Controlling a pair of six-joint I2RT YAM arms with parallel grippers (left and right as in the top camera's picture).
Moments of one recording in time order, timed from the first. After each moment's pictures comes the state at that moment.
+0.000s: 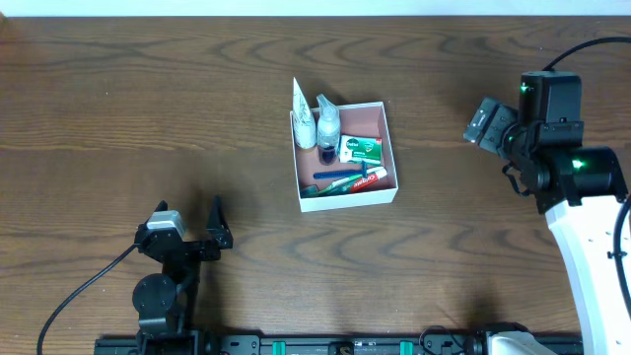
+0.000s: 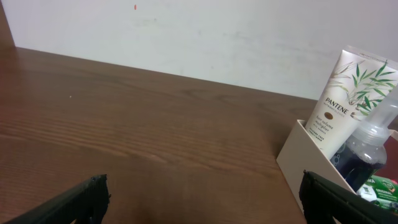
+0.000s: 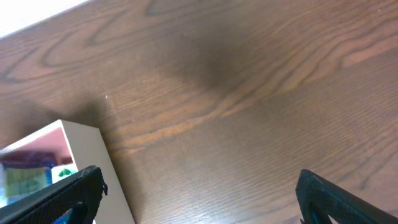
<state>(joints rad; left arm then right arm) 0.05 0.01 0.03 -0.13 0.06 -0.19 0.08 1.29 1.28 -0.85 0.20 0.46</state>
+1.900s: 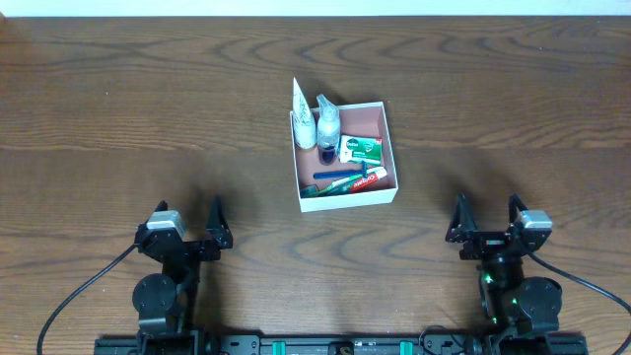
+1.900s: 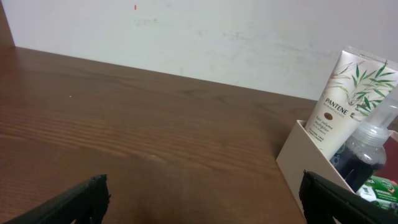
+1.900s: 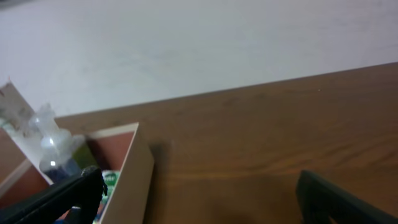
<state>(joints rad) 0.05 0.01 0.03 -0.13 0.06 -0.20 0.07 0.01 0.07 -0.11 -0.01 0.25</state>
